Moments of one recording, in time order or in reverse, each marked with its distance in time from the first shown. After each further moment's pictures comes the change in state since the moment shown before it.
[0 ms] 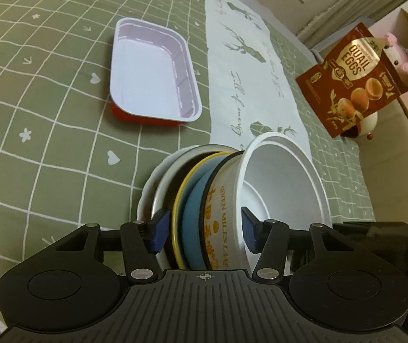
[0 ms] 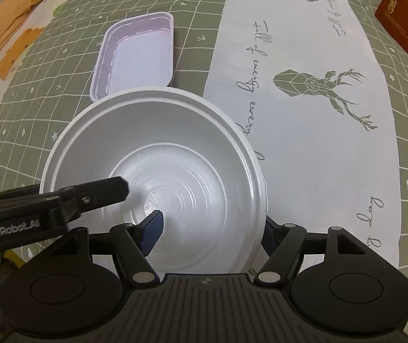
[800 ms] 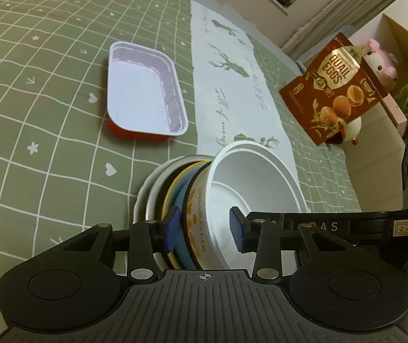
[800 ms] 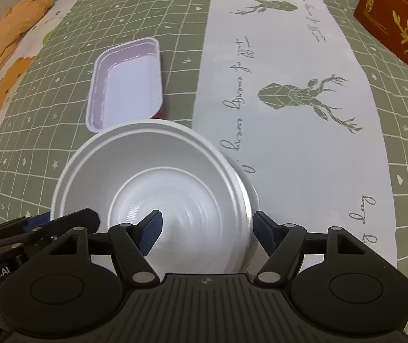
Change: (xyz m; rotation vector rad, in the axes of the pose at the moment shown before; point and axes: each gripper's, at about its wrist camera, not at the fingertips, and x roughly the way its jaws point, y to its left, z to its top) left arm -0.027 -0.002 -0.007 0.030 -0.065 -0.038; right arm -0.015 -0.005 0.000 0.090 -0.074 -0.014
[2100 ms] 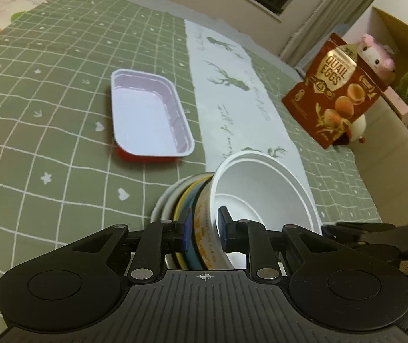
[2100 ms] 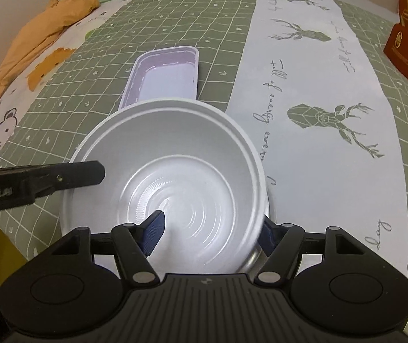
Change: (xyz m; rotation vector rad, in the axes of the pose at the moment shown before) left arm -0.010 -0.007 -0.001 0.097 -0.085 0.053; right arm -0.003 0.003 -0.032 -0.161 -0.131 0.089
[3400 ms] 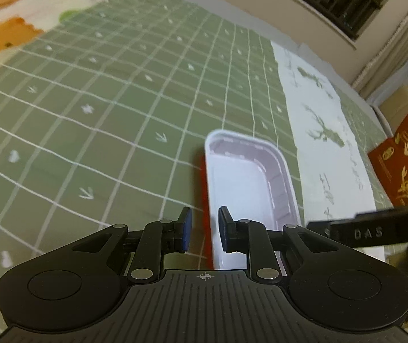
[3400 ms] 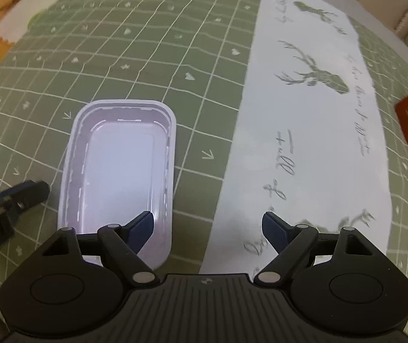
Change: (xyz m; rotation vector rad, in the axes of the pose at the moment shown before) left arm 0.089 0.090 0.110 -0.151 -0.025 0.239; right arm 0.111 0.030 0.190 -0.093 0.180 -0.224
